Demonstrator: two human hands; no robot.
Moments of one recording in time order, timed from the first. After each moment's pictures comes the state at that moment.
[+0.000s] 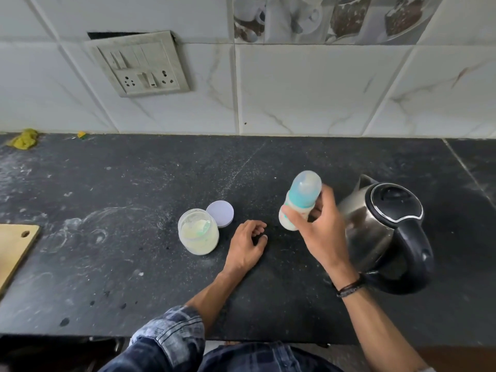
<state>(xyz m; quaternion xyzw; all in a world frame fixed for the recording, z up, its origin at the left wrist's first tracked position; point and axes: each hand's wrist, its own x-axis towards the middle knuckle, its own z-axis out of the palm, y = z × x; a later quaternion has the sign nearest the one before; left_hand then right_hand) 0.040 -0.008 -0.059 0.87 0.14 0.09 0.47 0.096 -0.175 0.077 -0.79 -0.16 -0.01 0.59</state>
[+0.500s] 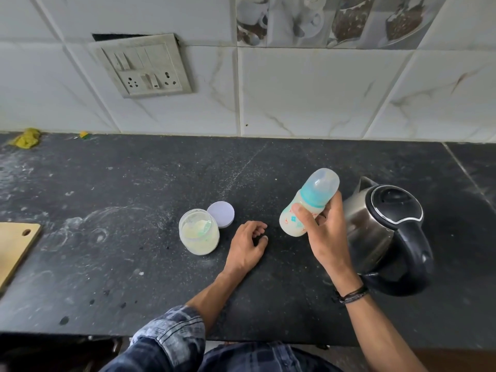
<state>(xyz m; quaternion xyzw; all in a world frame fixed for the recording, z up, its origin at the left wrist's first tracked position) 0.043 -0.006 -0.053 0.87 0.13 0.09 0.46 0.094 -0.175 0.082 -0.72 -0.16 0.01 0.68</state>
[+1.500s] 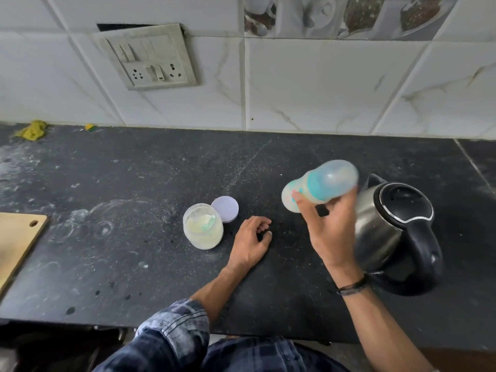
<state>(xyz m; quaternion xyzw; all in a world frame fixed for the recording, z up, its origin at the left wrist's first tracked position) 0.042 -0.005 -0.046 0.87 0.14 0.10 0.46 0.092 -0.160 0.096 -0.71 -0.18 -0.11 0.68</state>
